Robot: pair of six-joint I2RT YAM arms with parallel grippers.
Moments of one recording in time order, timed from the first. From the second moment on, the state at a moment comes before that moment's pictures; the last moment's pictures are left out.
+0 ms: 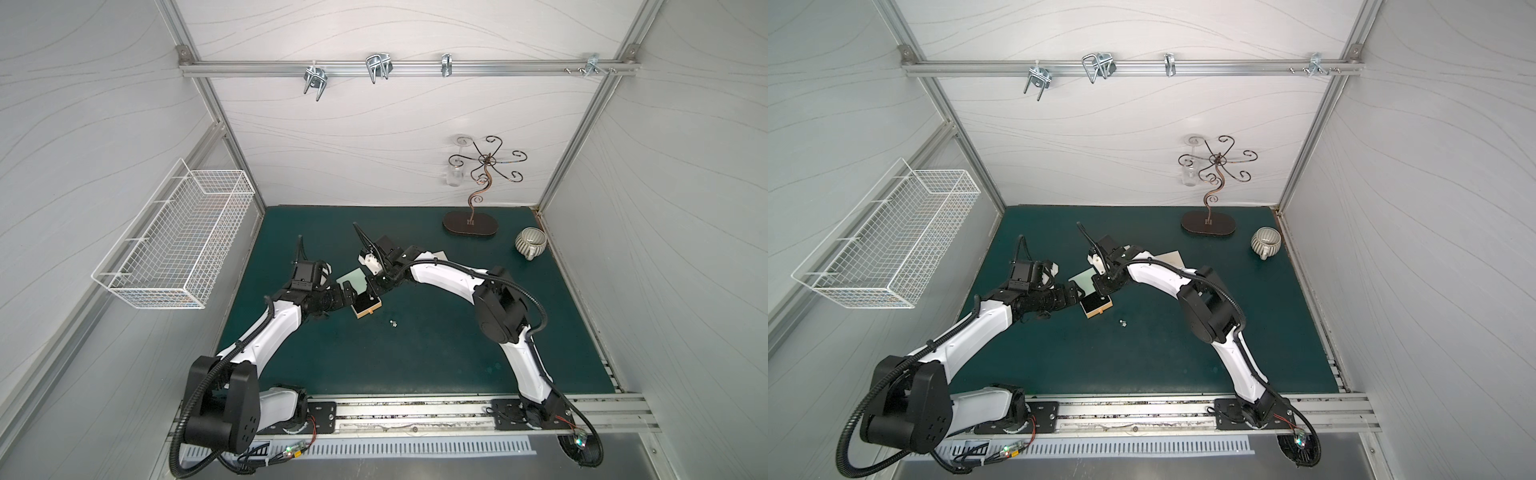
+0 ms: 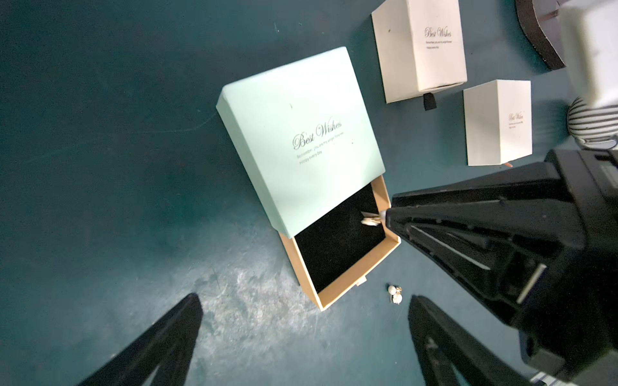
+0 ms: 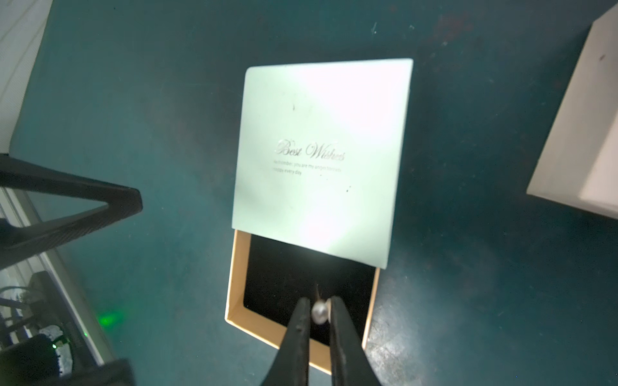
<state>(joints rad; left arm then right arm) -0.15 1.25 0.71 -0.45 0.31 -0.47 0.90 2.22 1.82 -0.65 -0.29 0.25</state>
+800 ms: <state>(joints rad) -0.15 1.25 0.71 -0.45 0.31 -0.47 0.90 1.95 1.48 -0.63 -0.23 0.21</state>
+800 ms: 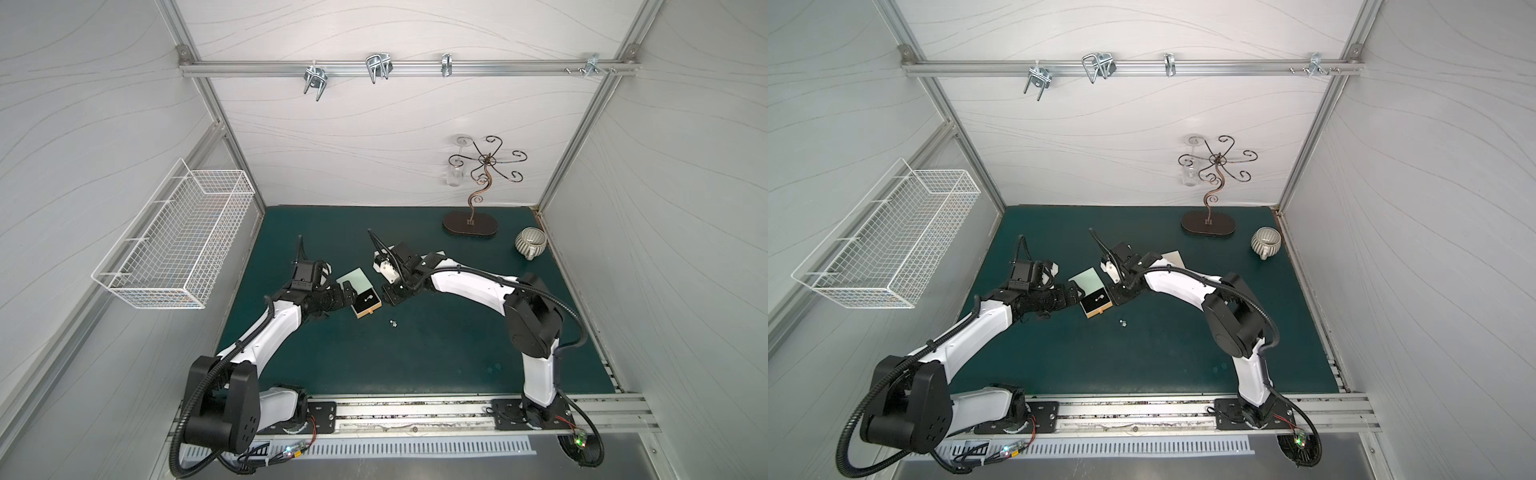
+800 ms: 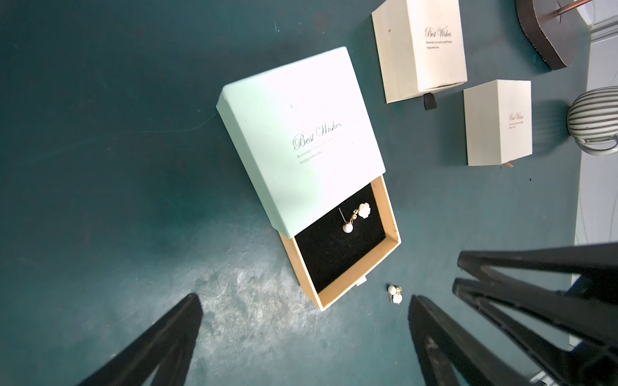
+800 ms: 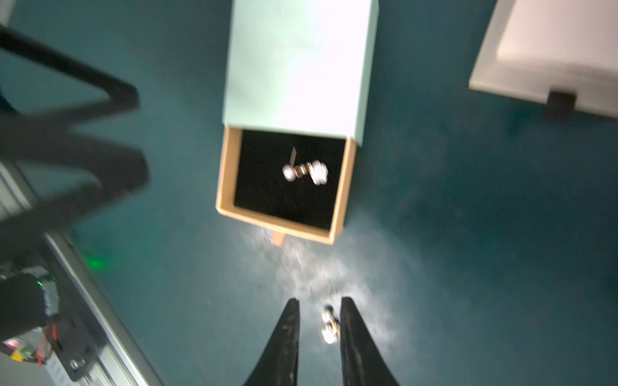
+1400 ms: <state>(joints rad) -0.15 1.25 0.71 -0.45 0.30 -0.47 0.99 1.99 1.42 -0.63 -0.14 0.17</state>
